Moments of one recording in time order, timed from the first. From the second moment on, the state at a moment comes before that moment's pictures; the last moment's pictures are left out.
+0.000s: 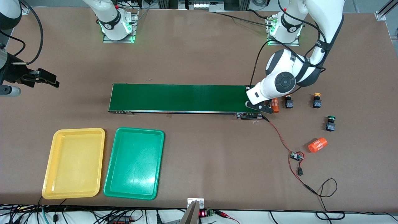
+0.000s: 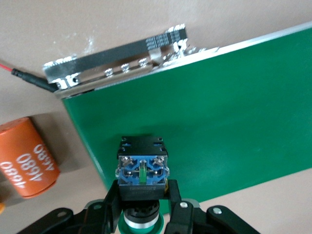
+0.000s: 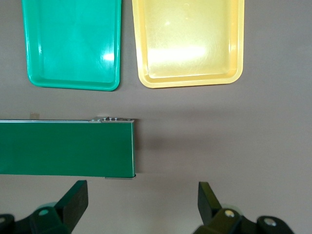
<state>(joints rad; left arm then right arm) -0.12 0.34 -0.32 -2.06 -0.10 2.16 -0.12 -0.04 0.06 -0.01 -1.65 0.04 1.65 -0.03</state>
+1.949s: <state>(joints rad) 0.10 0.35 -0.31 -2.10 -0.10 2.16 -0.17 0.00 0.03 0.00 -1.72 0.04 1.70 0.01</state>
